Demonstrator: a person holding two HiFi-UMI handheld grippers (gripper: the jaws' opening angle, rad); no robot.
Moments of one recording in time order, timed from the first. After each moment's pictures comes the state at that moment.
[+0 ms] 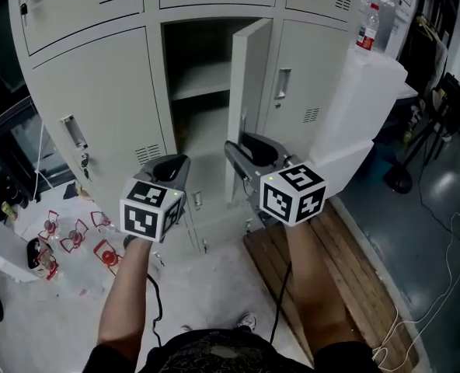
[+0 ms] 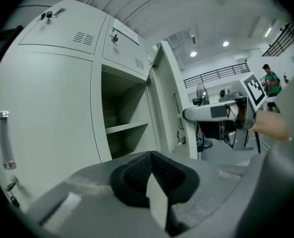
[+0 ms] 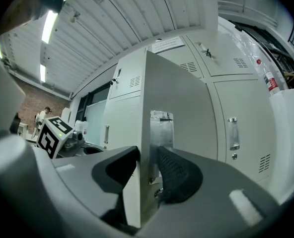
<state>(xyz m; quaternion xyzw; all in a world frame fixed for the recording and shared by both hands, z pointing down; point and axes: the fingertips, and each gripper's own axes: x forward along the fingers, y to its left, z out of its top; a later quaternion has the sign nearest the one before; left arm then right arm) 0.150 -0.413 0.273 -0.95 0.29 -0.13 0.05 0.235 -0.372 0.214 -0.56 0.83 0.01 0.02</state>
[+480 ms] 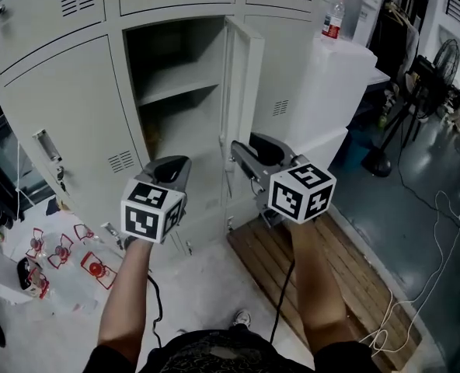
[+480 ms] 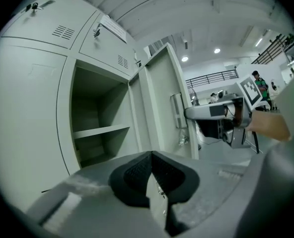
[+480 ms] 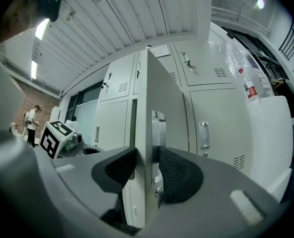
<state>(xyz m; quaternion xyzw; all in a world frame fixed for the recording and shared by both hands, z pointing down) 0.212 -0.382 0.273 -0.97 0.23 -0.12 0.05 0.302 -0.329 0.213 -0.61 0.79 0.00 0.02</state>
